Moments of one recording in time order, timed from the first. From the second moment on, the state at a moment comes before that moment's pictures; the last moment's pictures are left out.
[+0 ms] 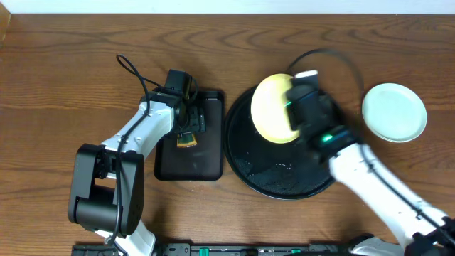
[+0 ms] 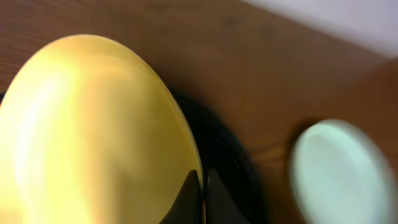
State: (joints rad) left arm -0.22 1.80 1.10 -0.65 0.01 -0.36; right arm 0.45 1.43 0.93 -0.32 0.45 0.14
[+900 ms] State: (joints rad) left arm -0.22 1.80 1.10 -0.65 0.01 -0.36; right arm -0.61 1.48 0.93 -0.24 -0.13 0.28
